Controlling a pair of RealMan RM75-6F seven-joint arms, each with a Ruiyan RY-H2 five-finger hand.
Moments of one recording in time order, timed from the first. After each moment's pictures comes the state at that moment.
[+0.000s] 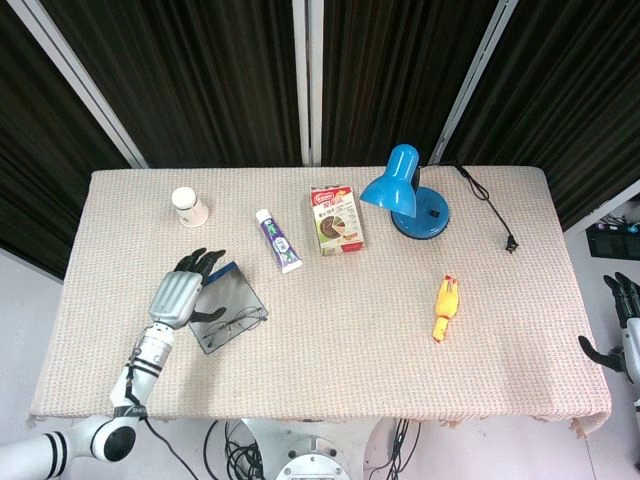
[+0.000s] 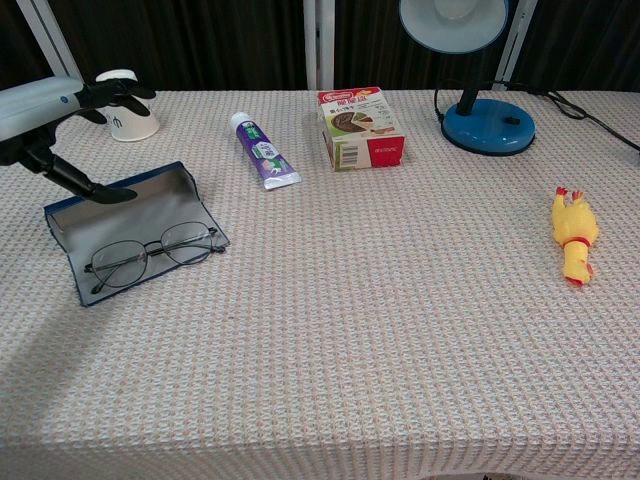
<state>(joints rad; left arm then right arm) -0.52 -1.48 -0.19 -1.62 1.21 1.10 0.20 0.06 -1.08 0.11 -1.47 -1.38 1.39 0.25</state>
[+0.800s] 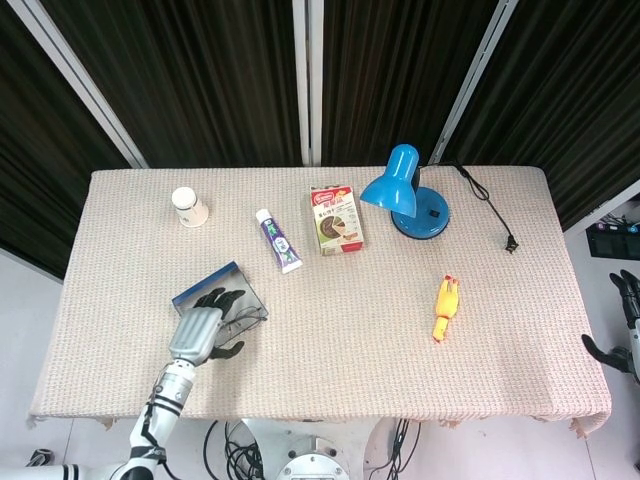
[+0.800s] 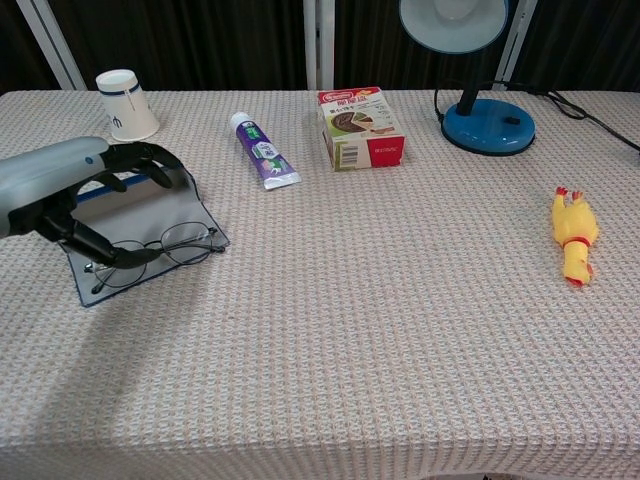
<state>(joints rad) -0.47 -1.57 -0.11 -1.87 1.05 1.24 0.50 0.05 -1.07 0.11 -1.44 -1.42 1.43 0.34</state>
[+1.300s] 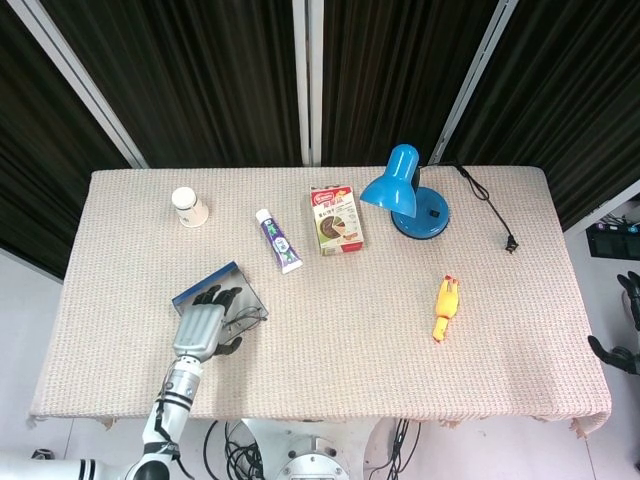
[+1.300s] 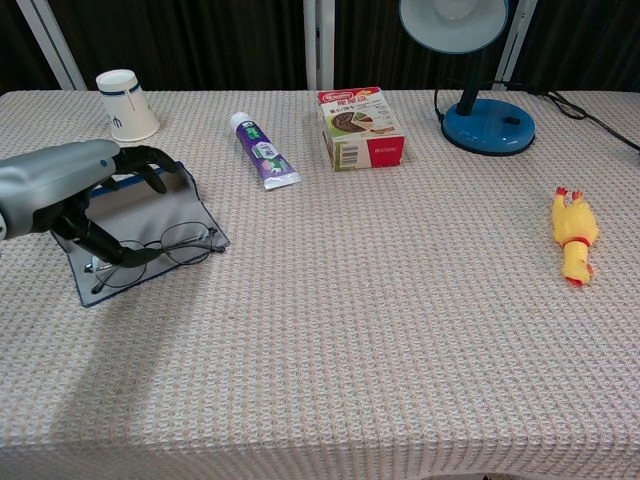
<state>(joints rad) -0.51 -1.62 -0.15 -1.90 0.89 1.32 0.73 0.04 -1.08 0.11 -1.39 -1.42 1.43 0.41</state>
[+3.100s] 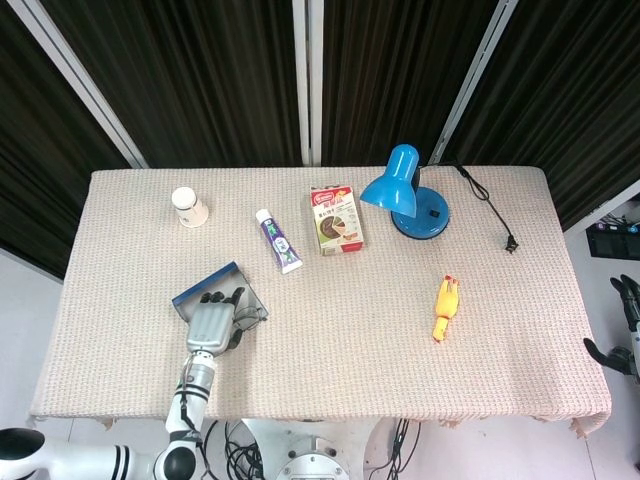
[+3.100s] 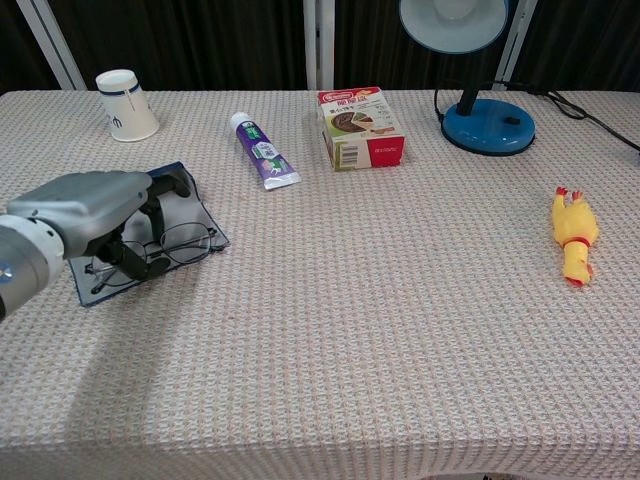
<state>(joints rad) -0.60 -1.77 -0.13 -1.71 0.78 1.37 0.85 0.05 -1.10 0.10 -1.36 -1.42 1.40 0.41</state>
